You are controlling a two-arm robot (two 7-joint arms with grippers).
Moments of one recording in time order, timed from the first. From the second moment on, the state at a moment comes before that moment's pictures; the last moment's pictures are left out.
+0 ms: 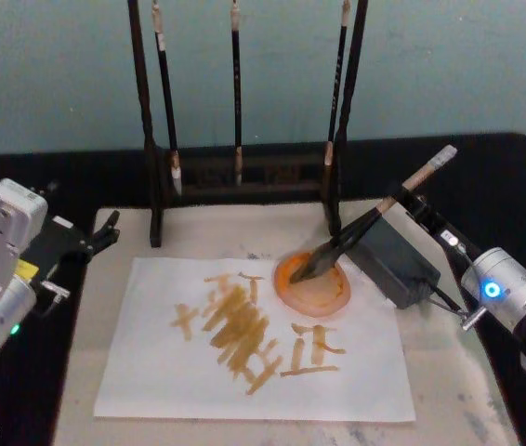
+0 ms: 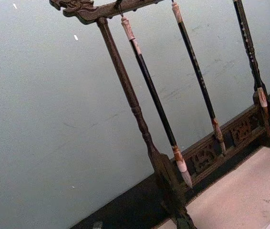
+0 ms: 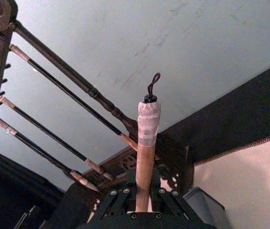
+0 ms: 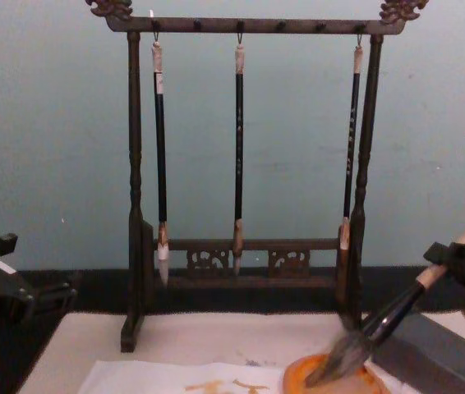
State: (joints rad) left arm -0.20 0.60 0.45 -1.41 -0.25 -0.12 0.03; right arm 0.25 0.28 -0.18 -1.22 1.08 0.21 0.40
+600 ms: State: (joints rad) left arm -0.20 0.60 0.45 -1.41 -0.25 -0.12 0.03; right arm 0.27 0.30 -0.21 -1.18 1.12 0.19 0.40
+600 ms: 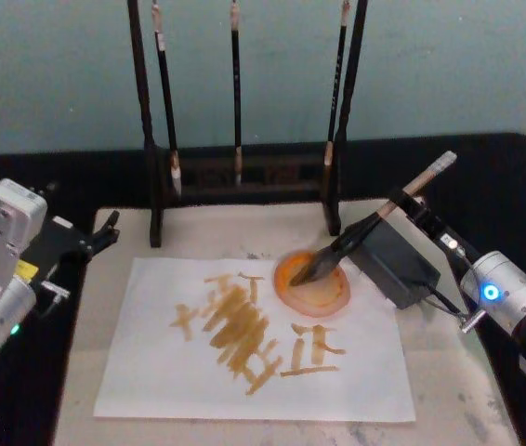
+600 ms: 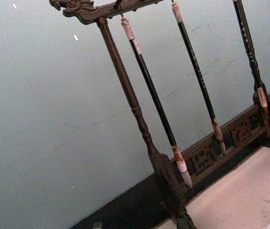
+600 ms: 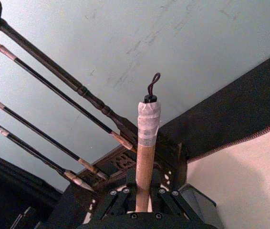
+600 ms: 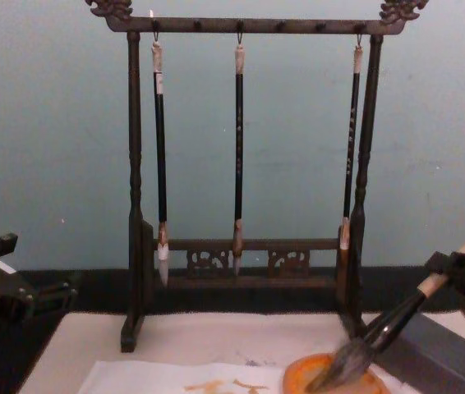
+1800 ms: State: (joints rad) left arm -0.20 0.60 0.45 -1.41 -0.25 -0.12 0.03; right arm 0.27 0.31 -0.22 -1.17 1.13 0.19 0.40
